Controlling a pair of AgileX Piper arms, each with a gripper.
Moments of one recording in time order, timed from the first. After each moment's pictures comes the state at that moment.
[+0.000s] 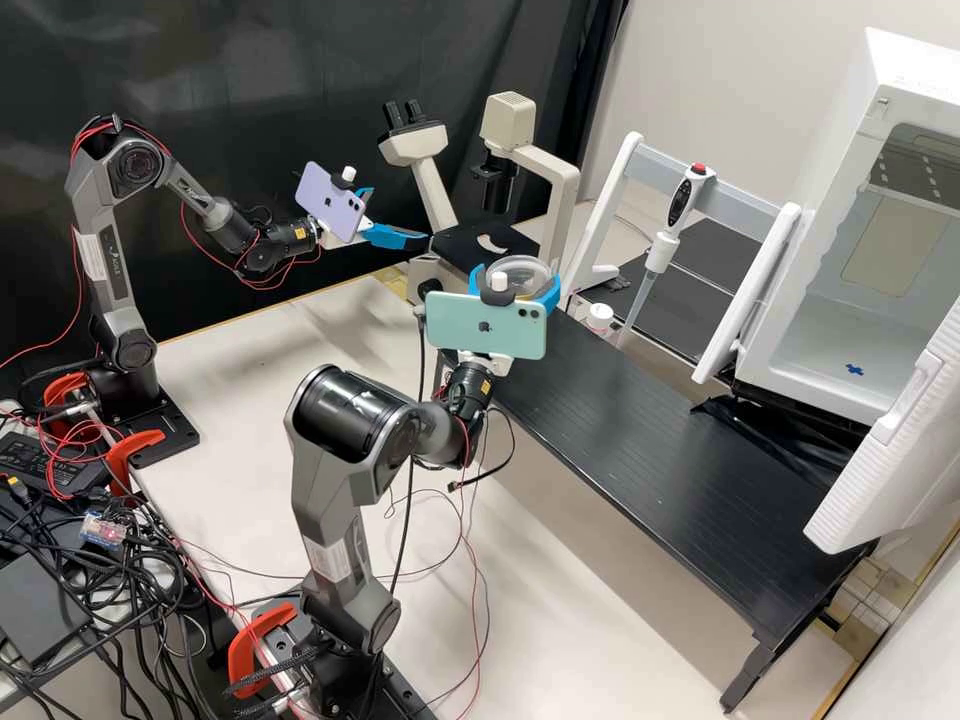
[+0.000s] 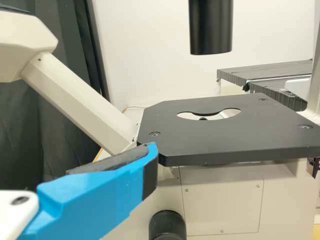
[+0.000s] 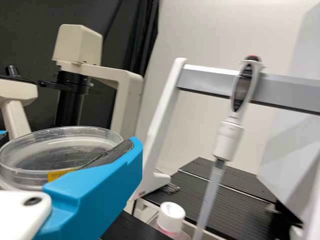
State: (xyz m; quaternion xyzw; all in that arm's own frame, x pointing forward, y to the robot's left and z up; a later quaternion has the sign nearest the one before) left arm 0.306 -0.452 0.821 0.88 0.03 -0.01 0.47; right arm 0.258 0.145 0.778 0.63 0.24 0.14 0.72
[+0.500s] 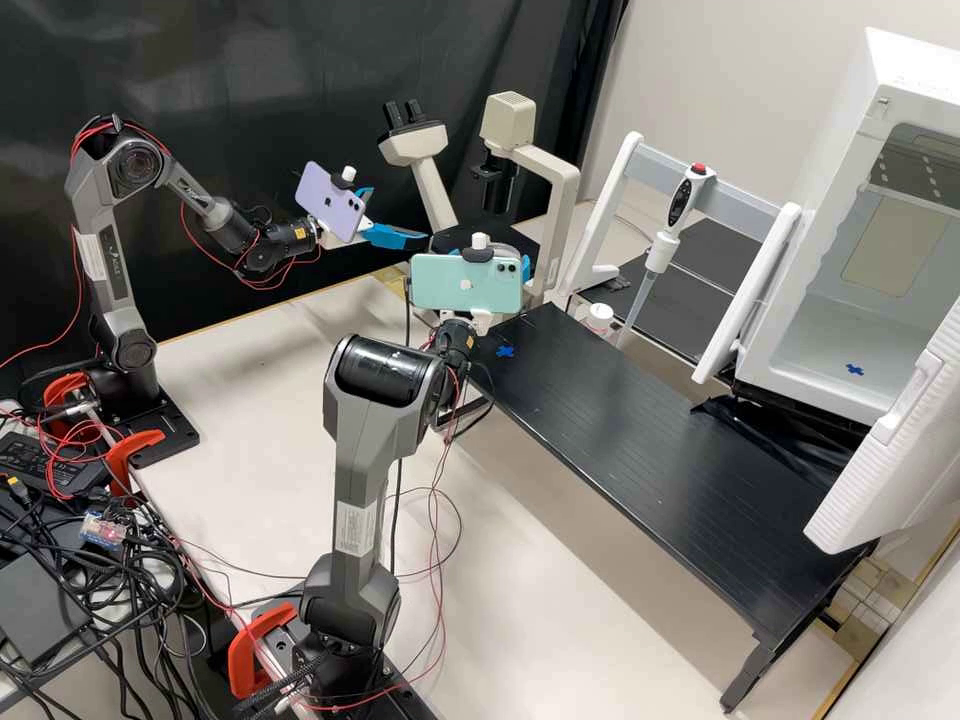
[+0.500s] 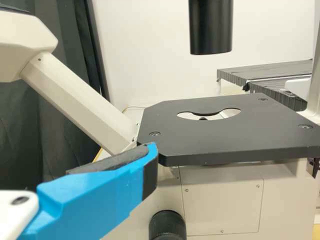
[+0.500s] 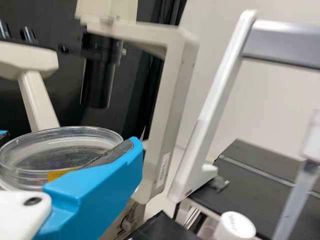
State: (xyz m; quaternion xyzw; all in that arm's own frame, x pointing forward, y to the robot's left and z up) left arm 0.306 -0.452 0.821 0.88 0.03 -0.01 0.47; right arm 0.306 0.196 0.712 0.62 0.27 0.07 0.73
